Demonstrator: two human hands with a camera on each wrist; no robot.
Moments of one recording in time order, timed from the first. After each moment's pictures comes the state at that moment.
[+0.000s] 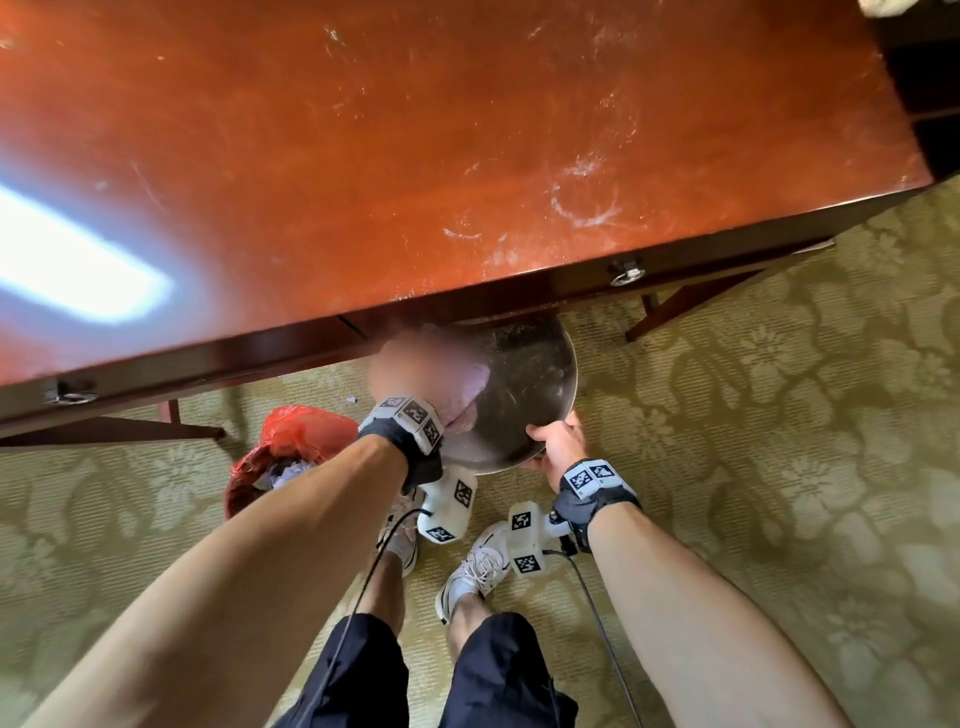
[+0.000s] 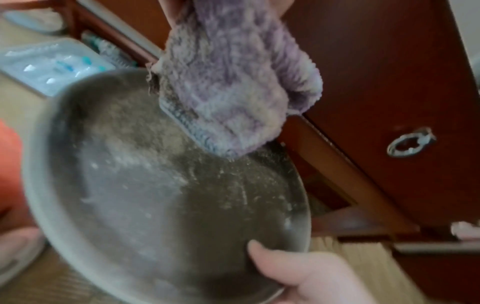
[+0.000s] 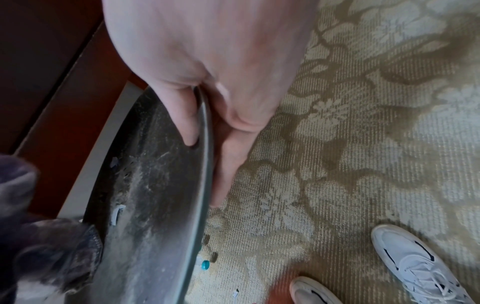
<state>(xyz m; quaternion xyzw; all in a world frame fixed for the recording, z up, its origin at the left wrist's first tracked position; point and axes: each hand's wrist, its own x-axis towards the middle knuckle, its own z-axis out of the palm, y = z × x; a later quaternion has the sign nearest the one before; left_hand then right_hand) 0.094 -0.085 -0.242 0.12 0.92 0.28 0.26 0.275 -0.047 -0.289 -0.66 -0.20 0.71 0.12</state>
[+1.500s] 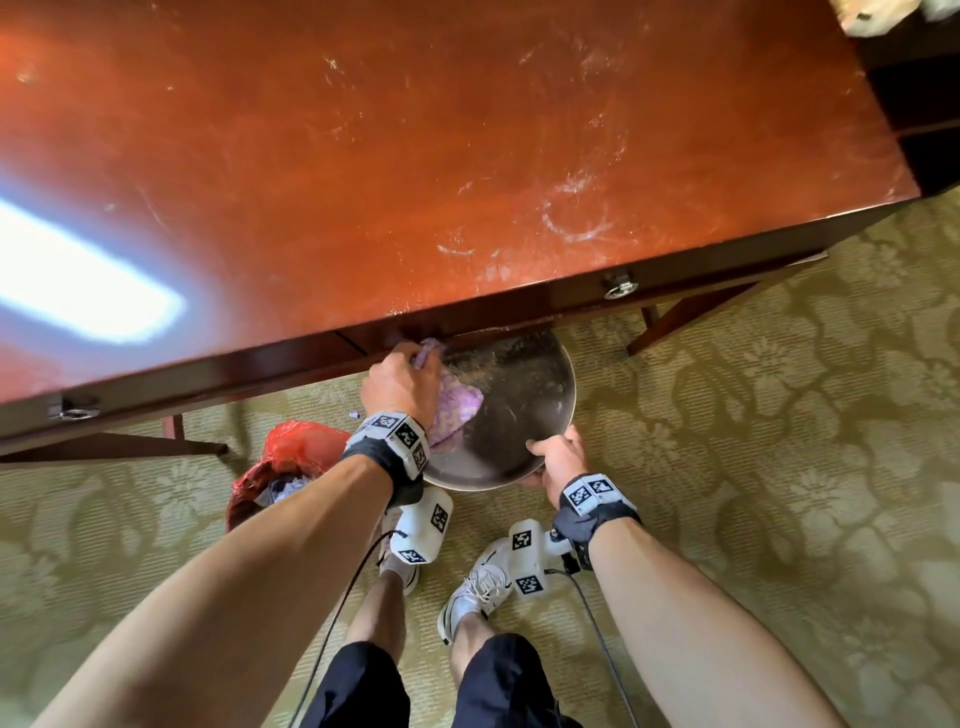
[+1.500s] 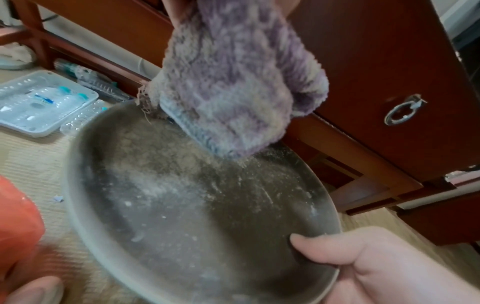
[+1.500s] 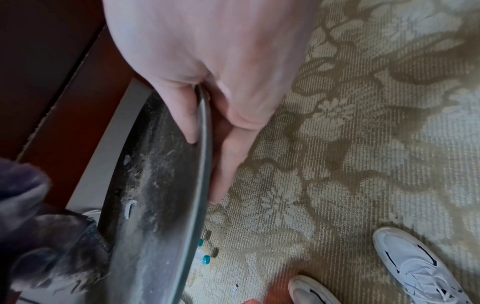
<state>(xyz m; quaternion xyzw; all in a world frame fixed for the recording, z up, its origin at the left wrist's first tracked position) 0.092 -0.090 -0.239 0.19 0.92 0.23 0.24 0.278 -0.047 -0.291 -0.67 -0.22 0.70 0.11</state>
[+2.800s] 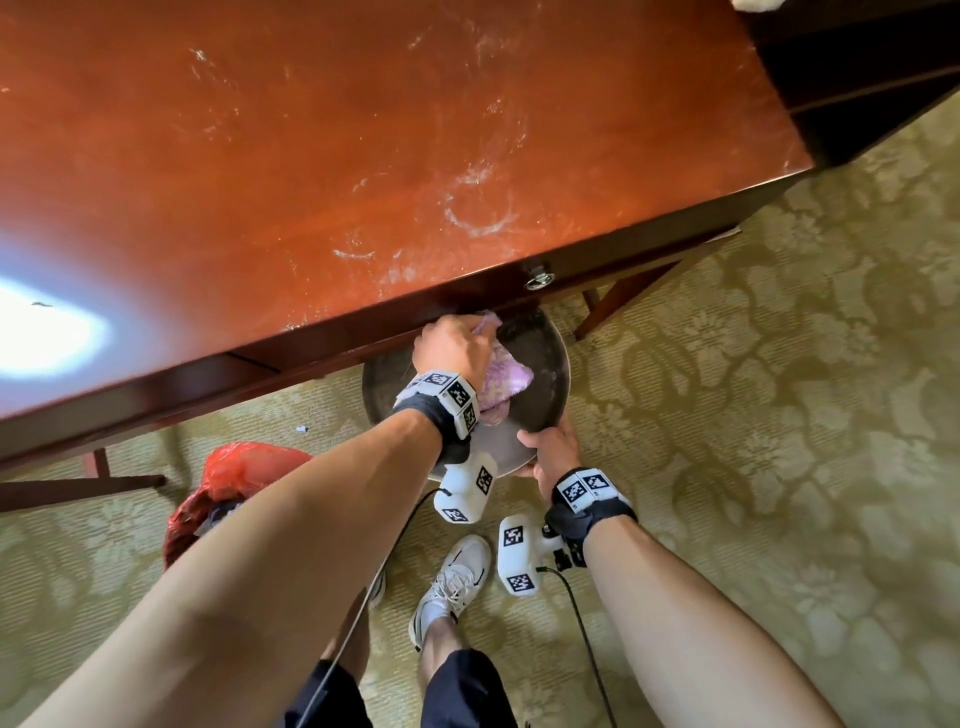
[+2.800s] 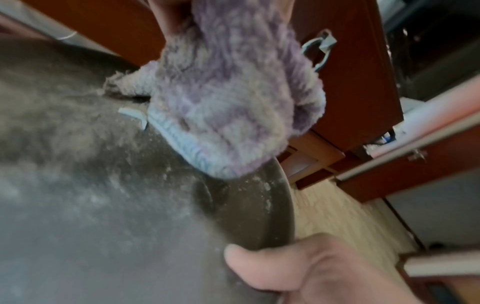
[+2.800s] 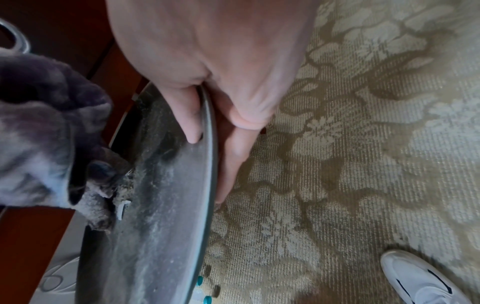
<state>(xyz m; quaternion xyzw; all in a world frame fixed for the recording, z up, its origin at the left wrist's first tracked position) 0.175 0.017 -0.244 0.30 0.86 0.26 0.32 0.327 -0.010 -0.297 -0.68 -0.17 0.69 0.17</state>
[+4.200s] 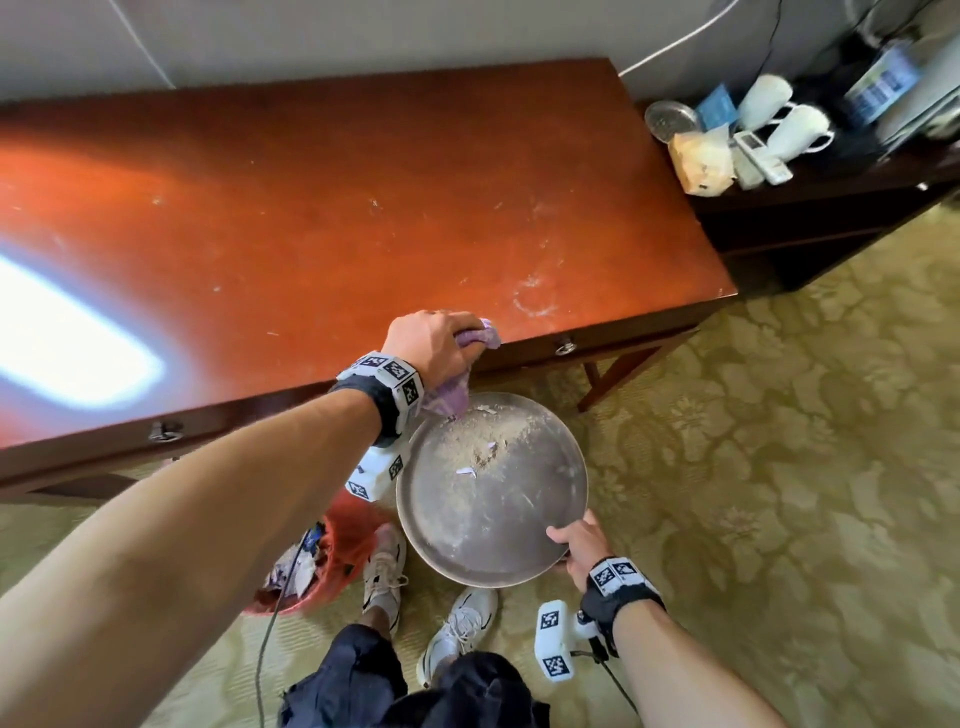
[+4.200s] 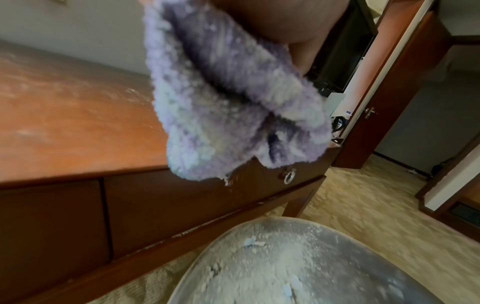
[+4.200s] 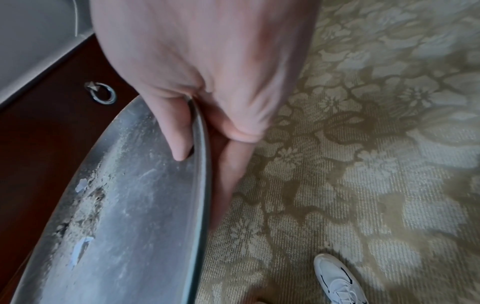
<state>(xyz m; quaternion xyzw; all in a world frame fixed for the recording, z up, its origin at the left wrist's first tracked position) 0.074 -0.069 -0.054 0.58 0.79 0.12 0.13 0.366 -0.113 -0.180 -0.69 -0.25 0.67 0.11</state>
